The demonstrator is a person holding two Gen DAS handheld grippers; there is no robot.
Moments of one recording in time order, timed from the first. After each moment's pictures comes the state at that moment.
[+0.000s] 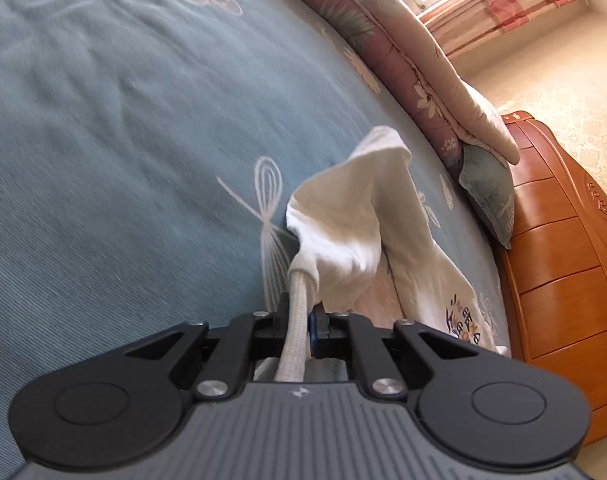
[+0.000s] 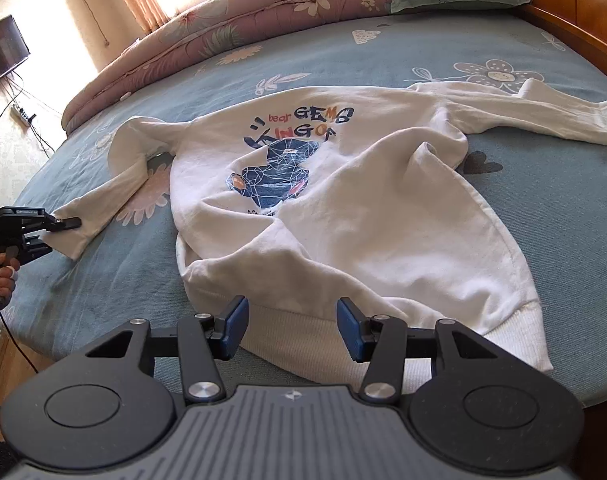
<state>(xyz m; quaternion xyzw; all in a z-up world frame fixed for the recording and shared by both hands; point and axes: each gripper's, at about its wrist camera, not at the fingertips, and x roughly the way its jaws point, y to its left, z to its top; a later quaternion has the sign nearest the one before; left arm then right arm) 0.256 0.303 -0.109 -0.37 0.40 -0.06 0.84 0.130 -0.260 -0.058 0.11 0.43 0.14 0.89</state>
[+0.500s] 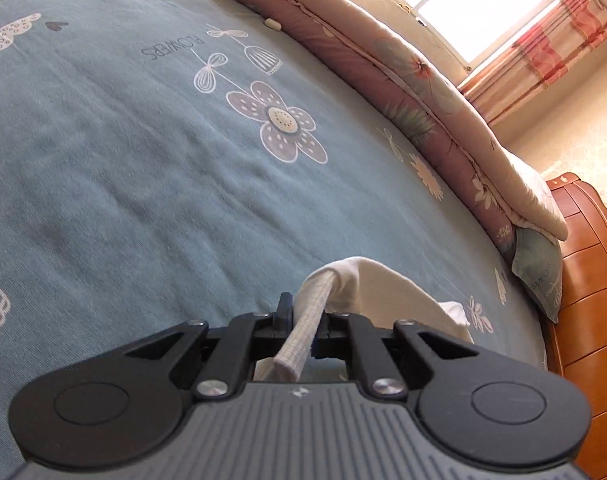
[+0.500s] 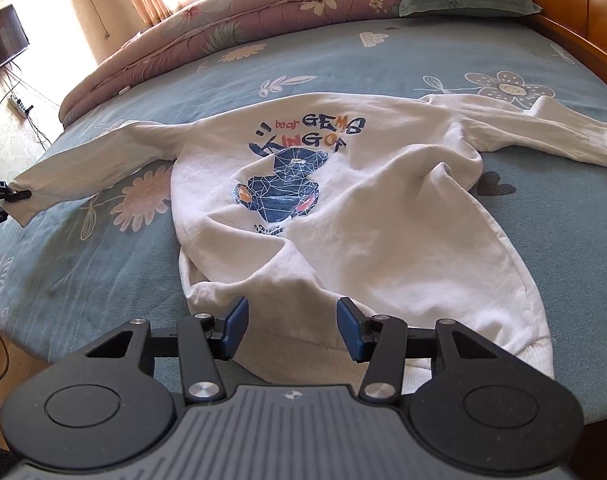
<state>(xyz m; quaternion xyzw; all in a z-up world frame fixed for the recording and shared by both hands) 0.280 0.428 -0.047 -0.35 0.36 0.04 0.86 0.149 -0.242 -0.052 0.09 0.44 0.14 0.88</state>
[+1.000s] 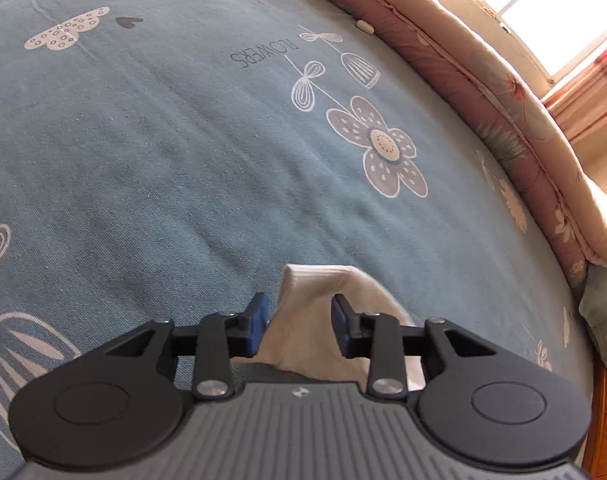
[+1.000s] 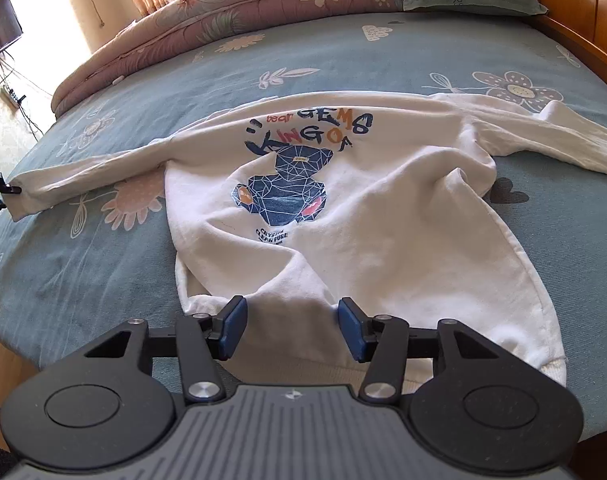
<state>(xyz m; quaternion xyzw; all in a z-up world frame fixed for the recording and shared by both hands) 0.316 0.482 -0.056 -0.36 0.40 0.15 0.83 0.166 -0.228 -0.056 0.08 0.45 0.13 0.88</state>
